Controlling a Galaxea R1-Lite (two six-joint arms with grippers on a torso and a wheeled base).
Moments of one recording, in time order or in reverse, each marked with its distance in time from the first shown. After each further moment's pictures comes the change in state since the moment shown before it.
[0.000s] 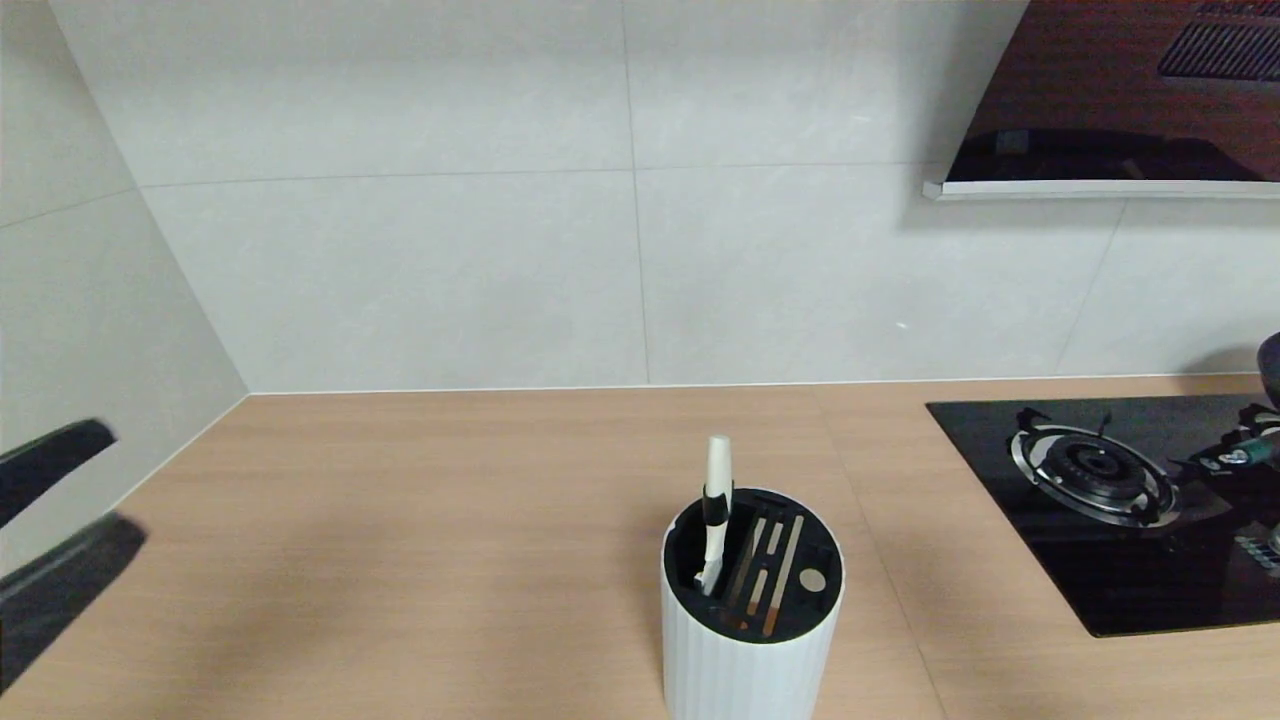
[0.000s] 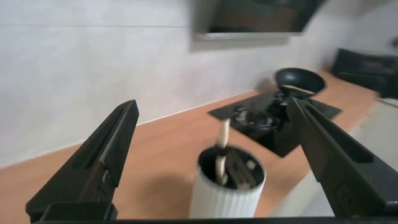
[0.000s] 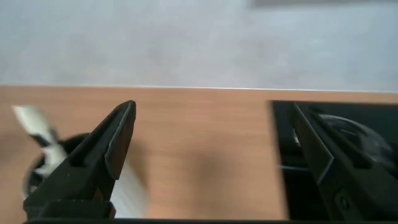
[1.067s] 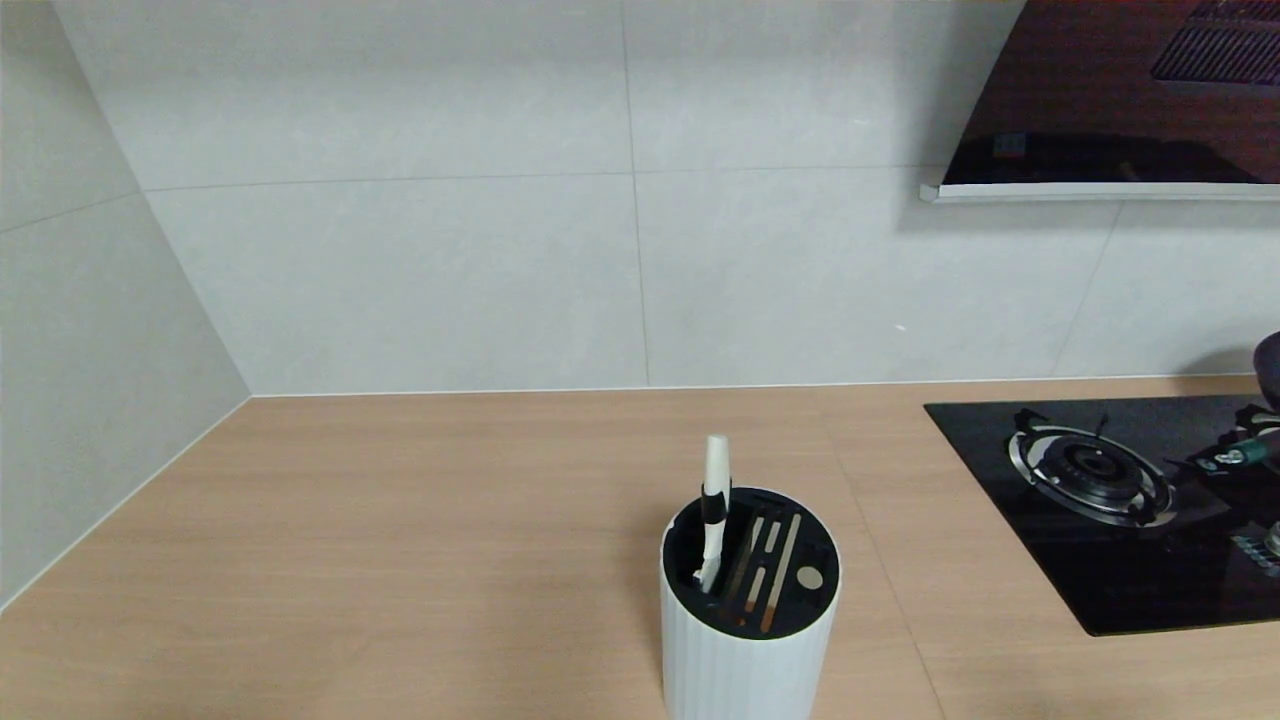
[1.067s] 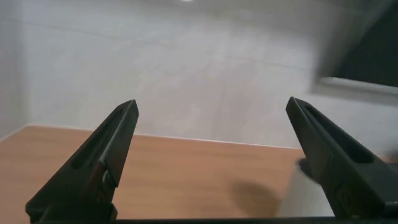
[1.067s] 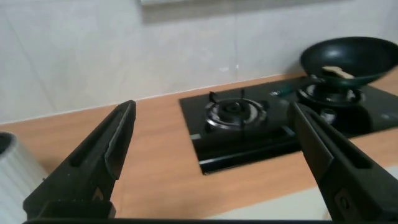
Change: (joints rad) left arm 0.456 -0.634 0.238 0.230 0.119 -0.010; right arm -0.408 -0.622 0.209 0.298 -0.002 -0.013
